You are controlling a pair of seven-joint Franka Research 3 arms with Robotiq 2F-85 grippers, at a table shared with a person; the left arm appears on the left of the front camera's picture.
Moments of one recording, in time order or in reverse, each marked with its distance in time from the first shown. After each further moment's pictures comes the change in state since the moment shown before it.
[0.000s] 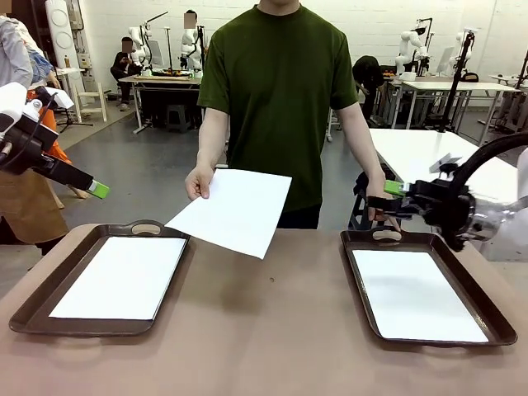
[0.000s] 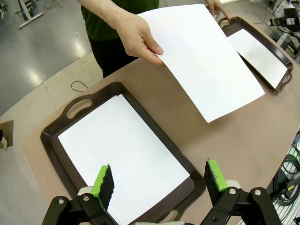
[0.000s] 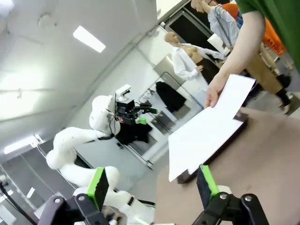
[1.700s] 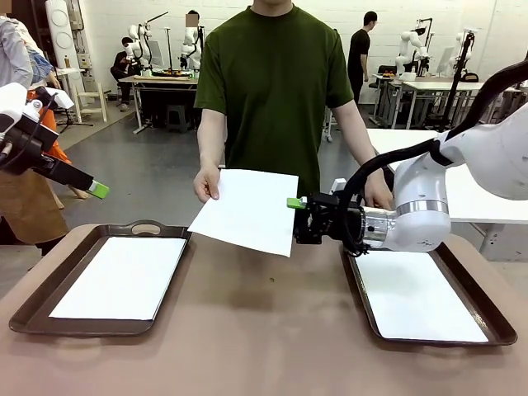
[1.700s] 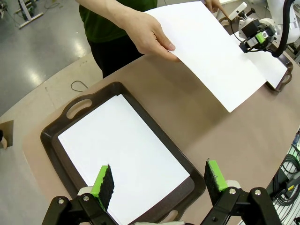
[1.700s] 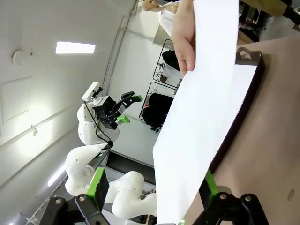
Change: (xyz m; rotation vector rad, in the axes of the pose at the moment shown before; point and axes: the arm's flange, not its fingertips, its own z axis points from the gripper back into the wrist) left arm 0.000 0.000 0.000 0.000 0.000 0.000; right arm -0.034 -0.105 -0.162 0.026 0.156 -0.421
